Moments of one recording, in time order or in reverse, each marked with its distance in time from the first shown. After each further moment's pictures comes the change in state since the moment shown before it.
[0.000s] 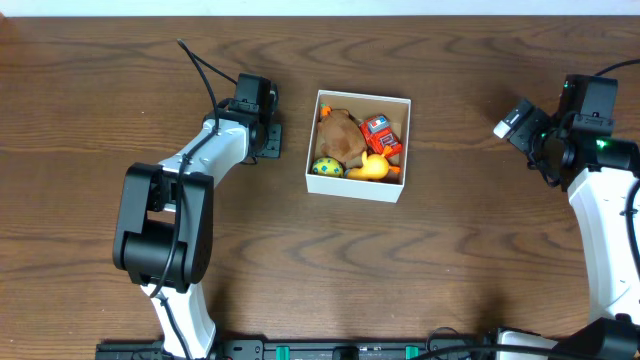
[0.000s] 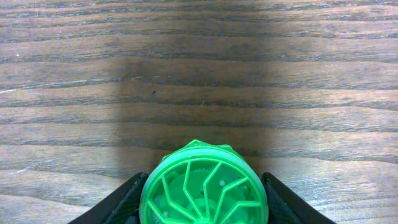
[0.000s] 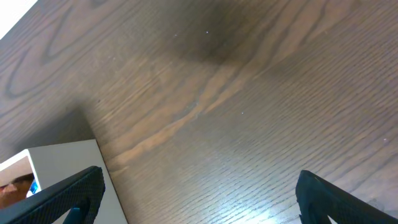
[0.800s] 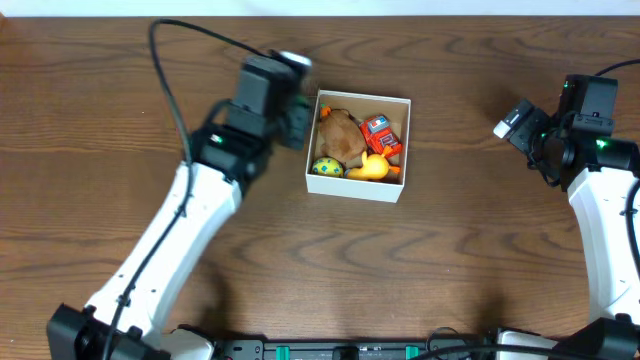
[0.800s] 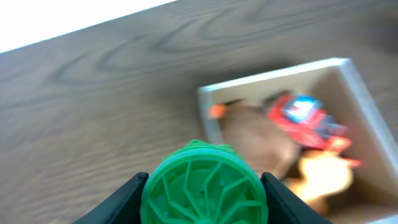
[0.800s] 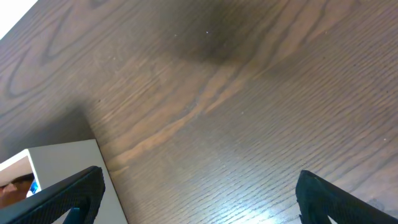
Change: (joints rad) left arm -0.239 -0.509 0.044 -0.121 0.000 0.065; right arm 0.000 0.000 0.000 0.000 0.000 0.000
